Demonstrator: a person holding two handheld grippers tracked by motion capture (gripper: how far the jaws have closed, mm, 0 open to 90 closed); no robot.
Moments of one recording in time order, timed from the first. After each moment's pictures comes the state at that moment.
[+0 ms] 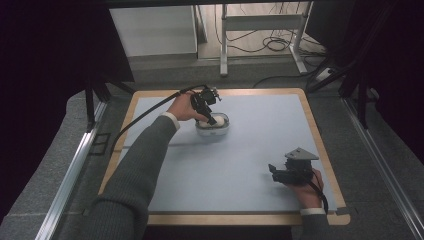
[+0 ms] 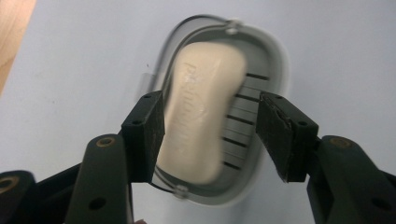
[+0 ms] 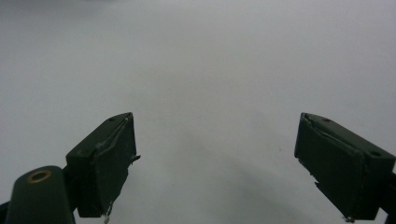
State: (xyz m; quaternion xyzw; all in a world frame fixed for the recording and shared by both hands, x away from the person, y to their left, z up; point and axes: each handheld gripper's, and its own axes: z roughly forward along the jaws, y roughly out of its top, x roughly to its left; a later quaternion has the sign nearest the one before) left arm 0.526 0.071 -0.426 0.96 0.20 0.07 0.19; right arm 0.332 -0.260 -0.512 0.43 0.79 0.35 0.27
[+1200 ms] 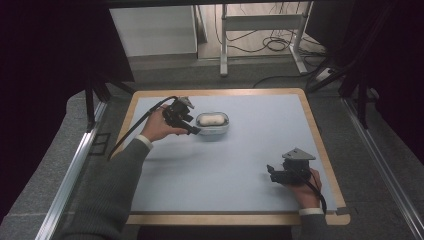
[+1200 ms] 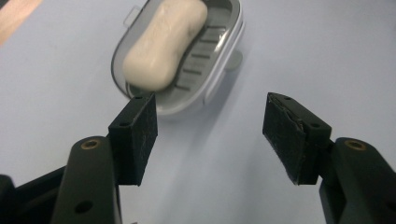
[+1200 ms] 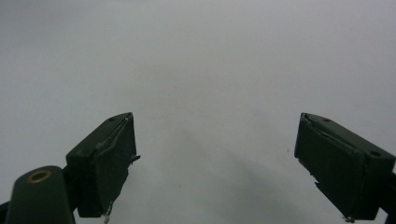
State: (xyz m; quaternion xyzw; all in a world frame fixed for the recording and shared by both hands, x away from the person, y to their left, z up) left arm 0.457 0.151 -0.437 0.91 0.27 0.08 0.30; right arm 0.332 -0.254 -0.514 0.43 0.79 0.34 0.27
